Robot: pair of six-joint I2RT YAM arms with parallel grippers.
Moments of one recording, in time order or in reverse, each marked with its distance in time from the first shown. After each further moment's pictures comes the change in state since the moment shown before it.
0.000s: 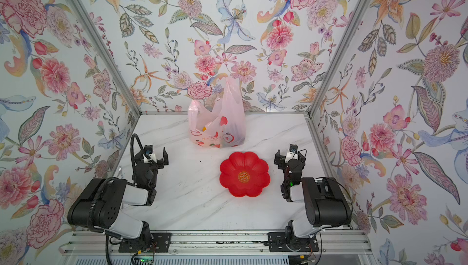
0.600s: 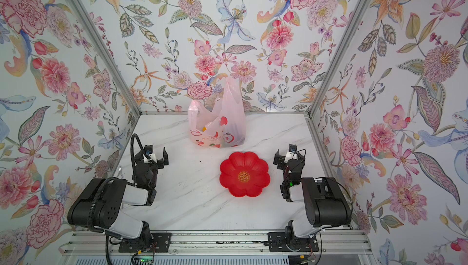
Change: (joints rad) left arm 0.000 0.000 0.000 0.000 0.000 0.000; right arm 0.008 0.000 0.000 -0.004 0.003 0.000
